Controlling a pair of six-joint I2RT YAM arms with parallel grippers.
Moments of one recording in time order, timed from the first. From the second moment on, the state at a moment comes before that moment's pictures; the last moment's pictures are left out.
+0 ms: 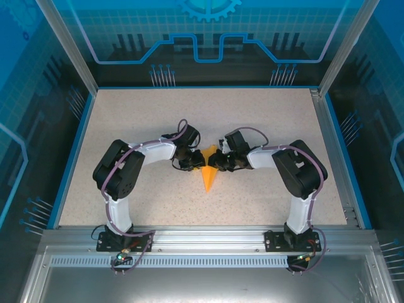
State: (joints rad) left arm -0.52 1.90 1.14 -0.44 0.33 -0.80; right arm 0.53 1.89 0.93 0.05 -0.52 0.83
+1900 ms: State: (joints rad) left arm -0.43 1.55 0.88 -0.33 0.21 -0.87; right arm 0.84 1.90 1.47 -1.11 0.52 0.55
